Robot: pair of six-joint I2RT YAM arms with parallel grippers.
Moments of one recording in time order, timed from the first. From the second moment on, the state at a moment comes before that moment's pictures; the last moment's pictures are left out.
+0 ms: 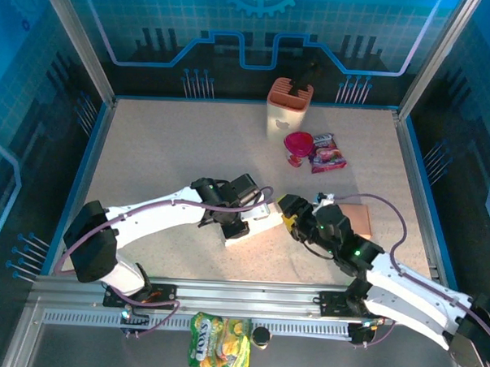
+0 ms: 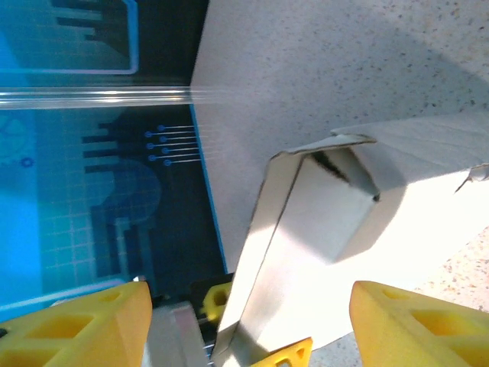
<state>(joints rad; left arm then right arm) -0.89 1.53 1.15 -0.88 0.00 0.21 0.79 0.76 0.39 0.01 0.05 1.53</state>
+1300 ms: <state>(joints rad) -0.89 1.53 1.15 -0.88 -0.01 0.23 0.76 0.96 0.43 0.01 -0.03 1.47</state>
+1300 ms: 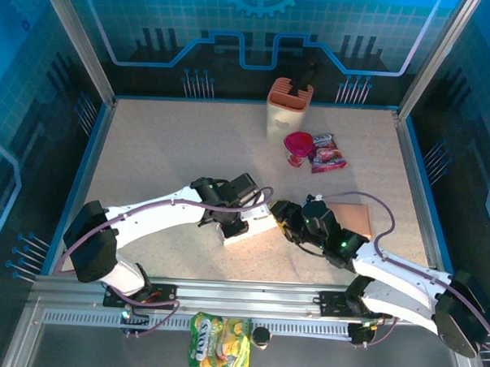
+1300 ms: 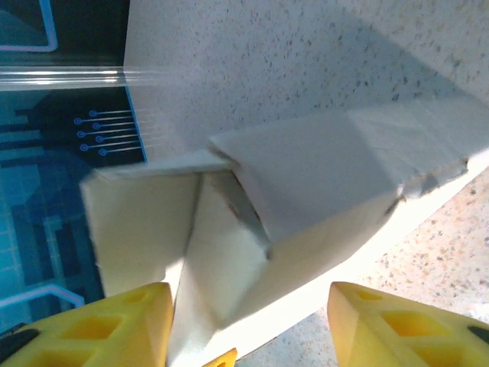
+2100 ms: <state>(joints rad) -0.88 1.52 1.15 -0.89 0.01 0.28 0.42 1.10 0.83 -0.57 -0.48 0.43</state>
